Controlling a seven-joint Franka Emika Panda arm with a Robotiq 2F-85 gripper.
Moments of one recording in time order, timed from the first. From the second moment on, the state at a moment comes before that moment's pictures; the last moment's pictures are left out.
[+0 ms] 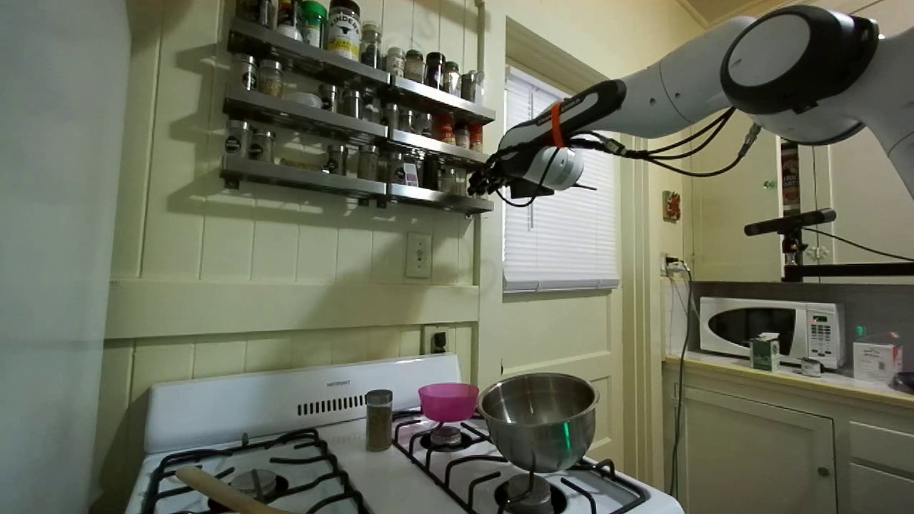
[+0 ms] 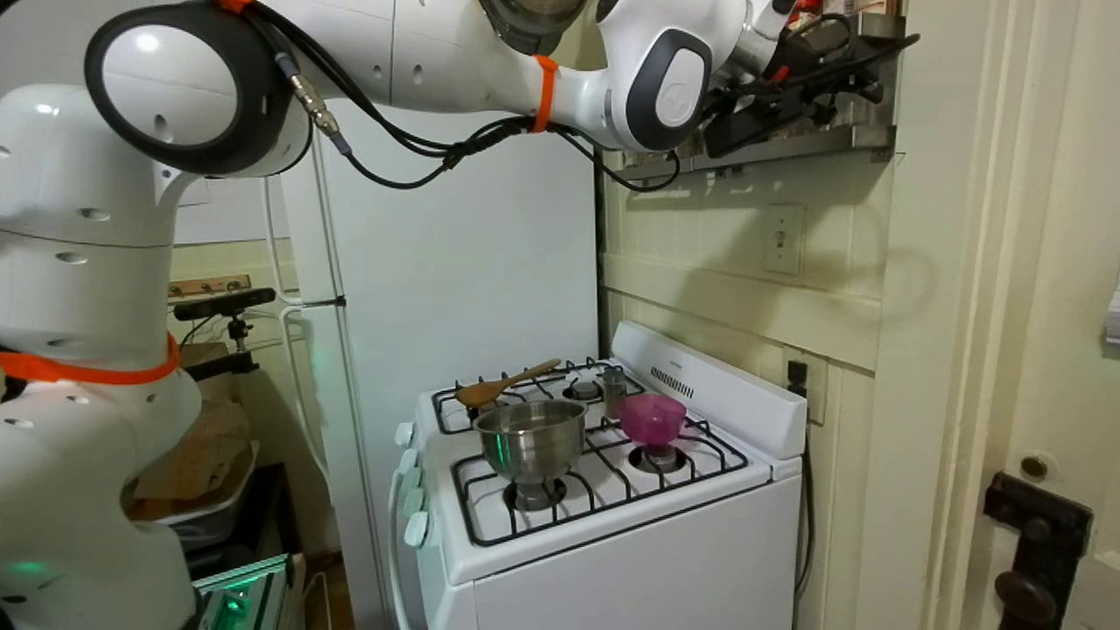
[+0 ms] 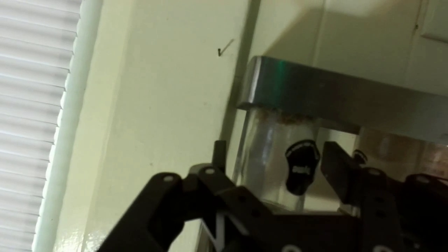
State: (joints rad) arm -0.26 0.30 0.19 -1.45 0.07 3.03 -0.38
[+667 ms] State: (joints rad) arm -0.31 0.34 0.26 -1.42 0.07 3.05 -0.41
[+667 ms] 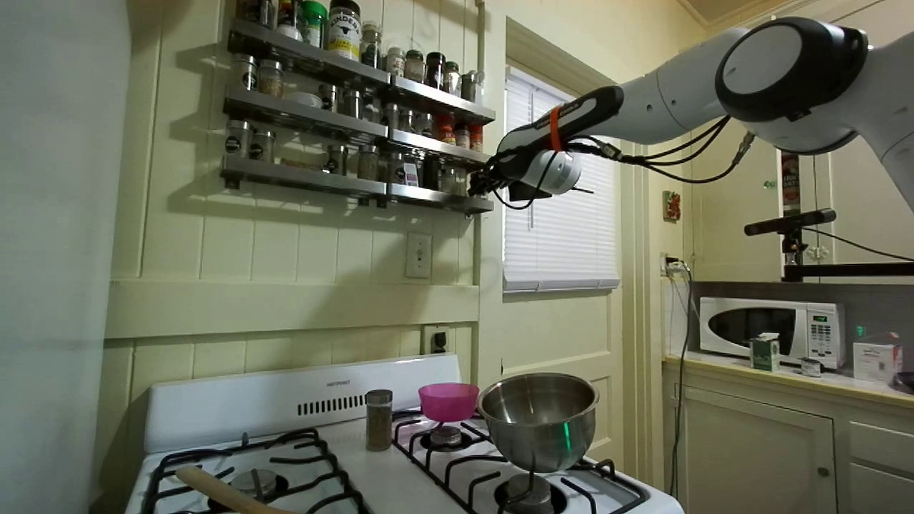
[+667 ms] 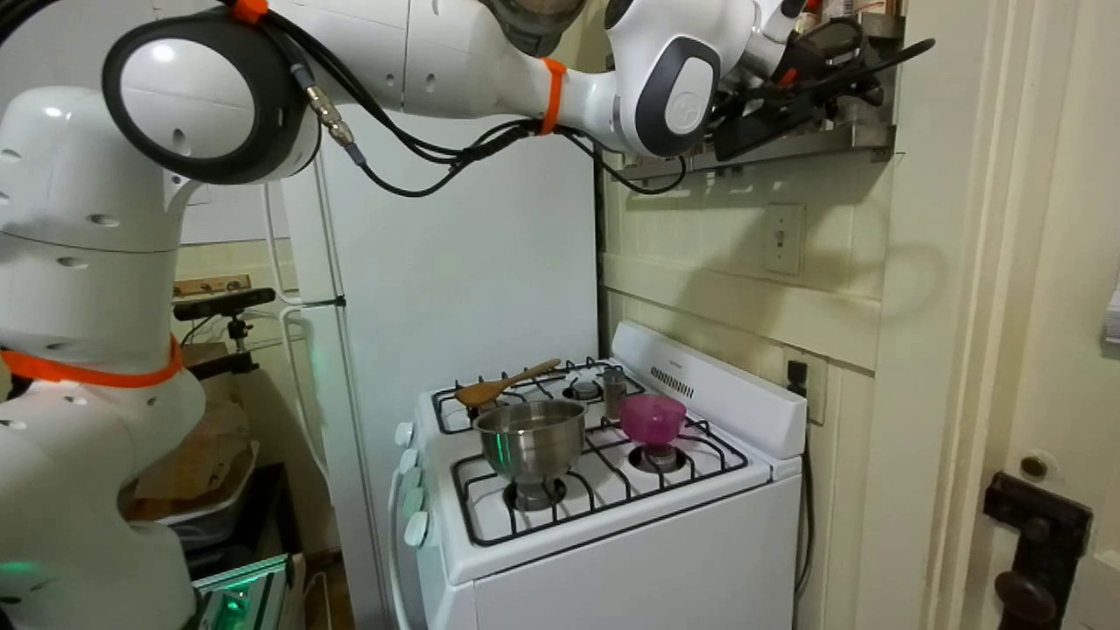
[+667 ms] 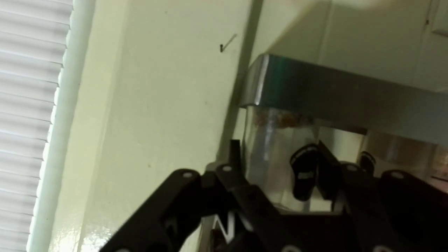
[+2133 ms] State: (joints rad) arm -0.11 0.22 -0.05 -1.51 -0.36 3.02 -0.38
